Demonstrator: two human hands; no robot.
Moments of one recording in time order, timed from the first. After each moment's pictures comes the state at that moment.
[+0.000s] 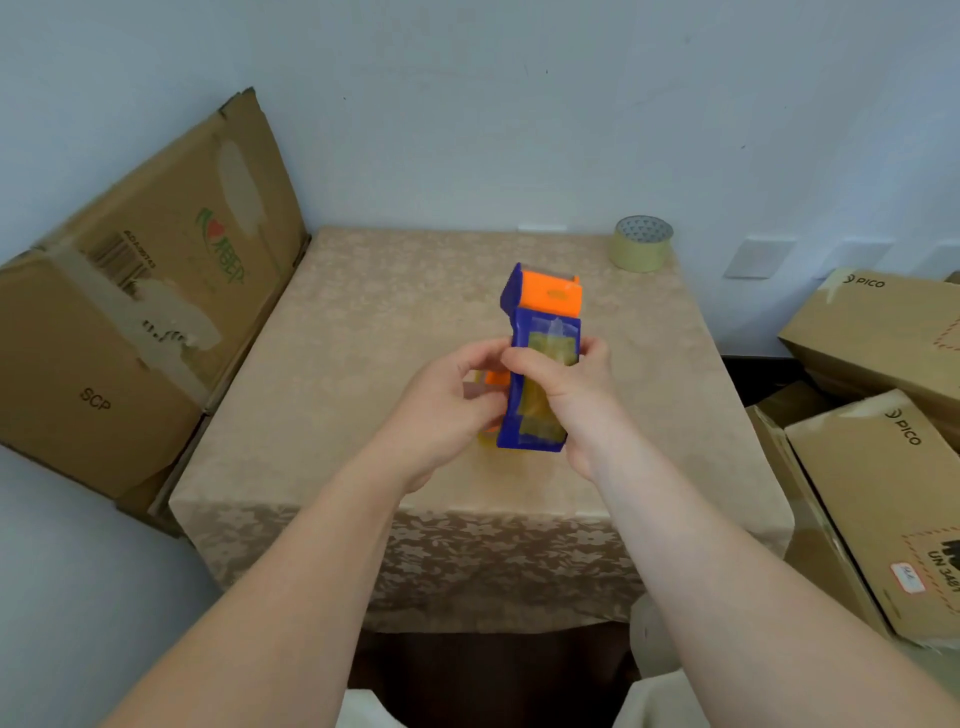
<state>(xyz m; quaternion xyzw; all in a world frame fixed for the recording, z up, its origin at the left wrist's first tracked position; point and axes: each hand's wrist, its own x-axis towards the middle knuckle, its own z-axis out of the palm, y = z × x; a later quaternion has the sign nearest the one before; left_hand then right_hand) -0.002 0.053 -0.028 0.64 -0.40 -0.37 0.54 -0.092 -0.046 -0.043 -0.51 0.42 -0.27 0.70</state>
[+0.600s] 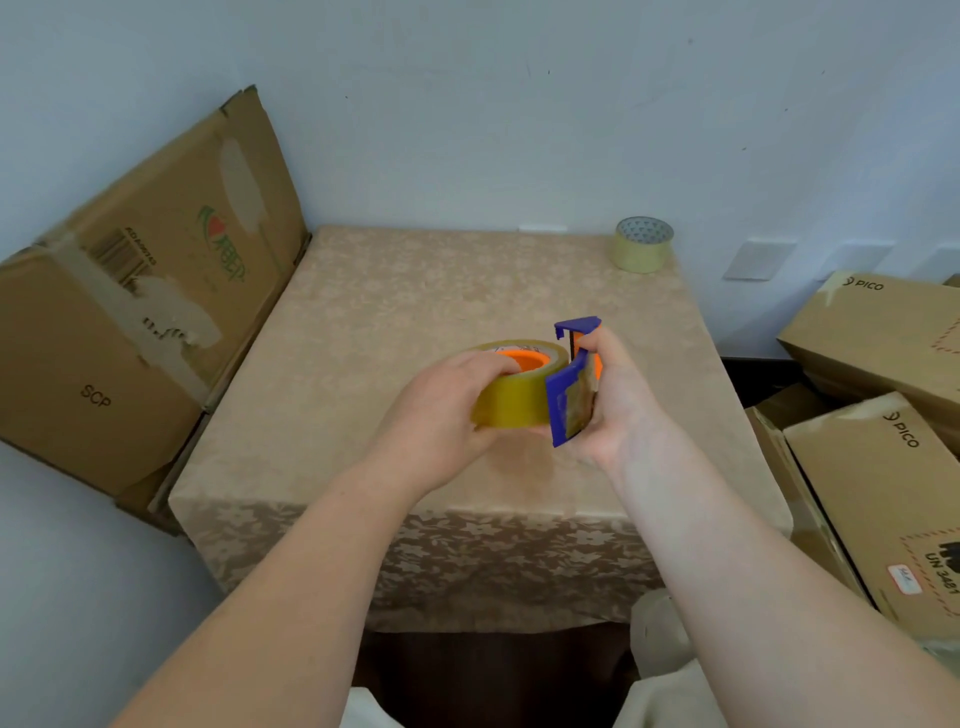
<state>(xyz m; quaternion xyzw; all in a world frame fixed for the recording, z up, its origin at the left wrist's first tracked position) 0.006 0.057 -0.039 0.75 -0.59 -0.04 0.29 -0.106 -0.063 -0.041 -0.30 0.38 -0.20 0.85</state>
